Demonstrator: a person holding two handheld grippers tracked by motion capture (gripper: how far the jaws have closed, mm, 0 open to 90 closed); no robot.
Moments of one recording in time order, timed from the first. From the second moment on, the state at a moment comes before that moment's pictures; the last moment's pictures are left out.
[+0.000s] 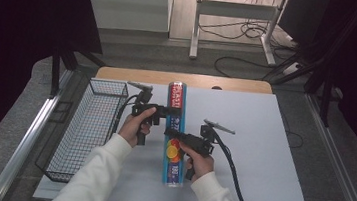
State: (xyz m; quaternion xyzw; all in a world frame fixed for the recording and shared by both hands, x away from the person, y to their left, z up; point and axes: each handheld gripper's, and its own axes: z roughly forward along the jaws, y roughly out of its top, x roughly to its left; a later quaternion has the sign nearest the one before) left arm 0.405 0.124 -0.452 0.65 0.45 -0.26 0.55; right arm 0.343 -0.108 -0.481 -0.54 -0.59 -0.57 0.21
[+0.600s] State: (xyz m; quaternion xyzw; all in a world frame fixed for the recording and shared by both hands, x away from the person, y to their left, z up) left arm 0.408 0.117 -0.458 0.66 0.47 -0.26 0.52; right arm 0.344 -0.107 -0.483 -0.54 -0.58 -0.57 0.22
